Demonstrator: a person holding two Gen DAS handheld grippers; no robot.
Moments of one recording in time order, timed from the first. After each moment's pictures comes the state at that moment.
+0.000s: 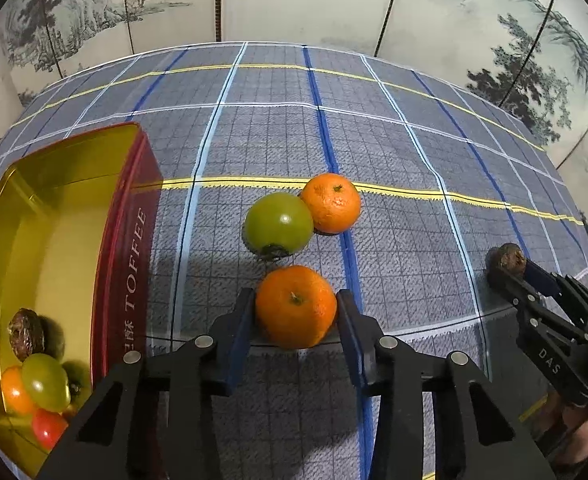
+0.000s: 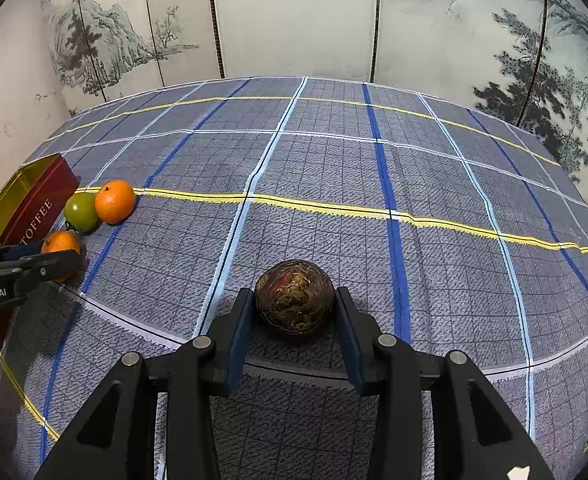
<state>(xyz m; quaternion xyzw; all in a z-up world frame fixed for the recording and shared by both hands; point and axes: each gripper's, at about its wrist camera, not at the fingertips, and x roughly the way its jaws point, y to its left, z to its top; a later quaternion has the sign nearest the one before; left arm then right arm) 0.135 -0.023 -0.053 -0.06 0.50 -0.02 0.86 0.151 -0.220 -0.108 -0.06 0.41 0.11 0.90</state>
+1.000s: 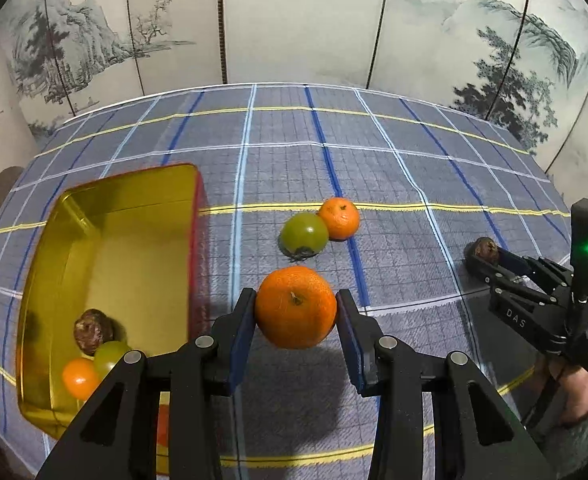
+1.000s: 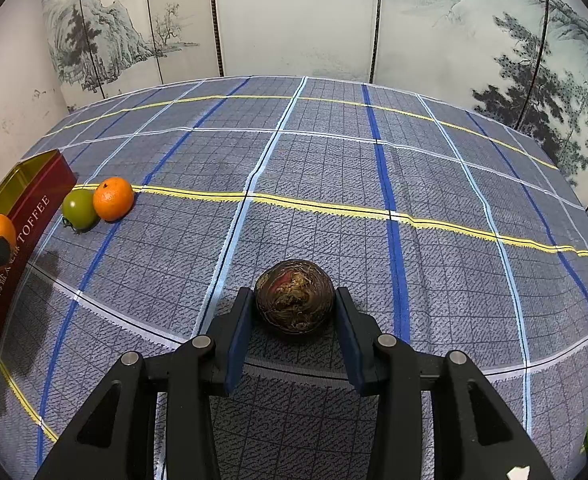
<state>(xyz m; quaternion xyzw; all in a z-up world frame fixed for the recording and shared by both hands) 0.090 -0.006 -0.005 -0.03 0.46 -0.02 0.89 0.152 -0.219 -0.109 -0.06 0.41 0.10 0.90</state>
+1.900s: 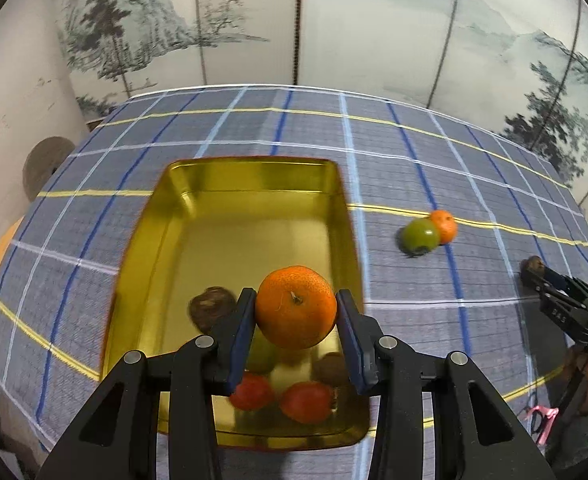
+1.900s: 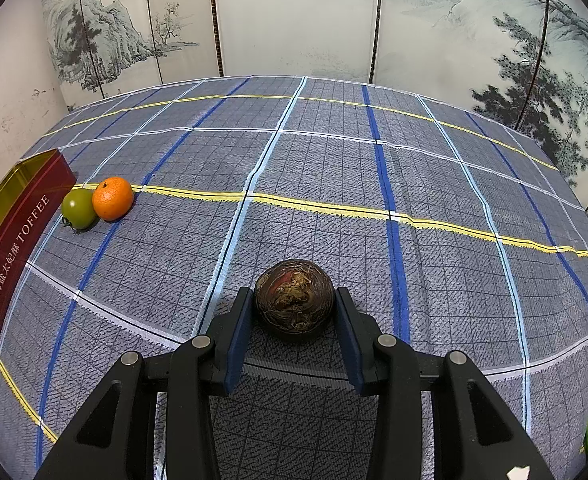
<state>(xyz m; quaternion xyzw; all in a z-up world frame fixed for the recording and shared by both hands) 0.054 0.090 0.006 -0.06 0.45 0.07 0.89 0.152 -0.218 -0.109 -0.06 0.41 0.10 0.90</state>
